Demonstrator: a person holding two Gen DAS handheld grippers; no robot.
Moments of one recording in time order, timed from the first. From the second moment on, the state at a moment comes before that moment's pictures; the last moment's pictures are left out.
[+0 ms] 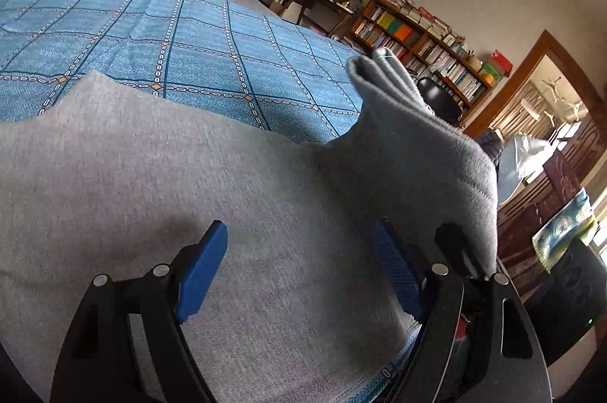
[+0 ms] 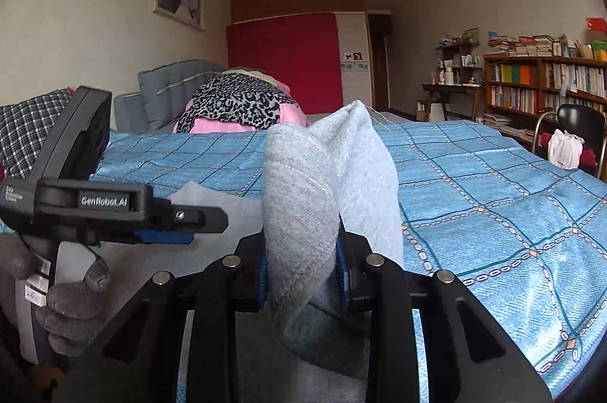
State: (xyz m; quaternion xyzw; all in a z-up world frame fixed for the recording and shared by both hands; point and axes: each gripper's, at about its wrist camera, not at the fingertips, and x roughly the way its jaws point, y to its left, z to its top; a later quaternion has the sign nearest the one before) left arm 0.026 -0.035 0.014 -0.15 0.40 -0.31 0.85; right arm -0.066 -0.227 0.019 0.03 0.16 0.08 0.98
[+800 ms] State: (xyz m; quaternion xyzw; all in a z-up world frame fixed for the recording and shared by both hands) left arm 0.034 -0.005 -0.004 -0.24 0.42 -0.33 0.81; right arm -0.072 -0.161 -0.017 -0.03 0.21 0.24 0.95
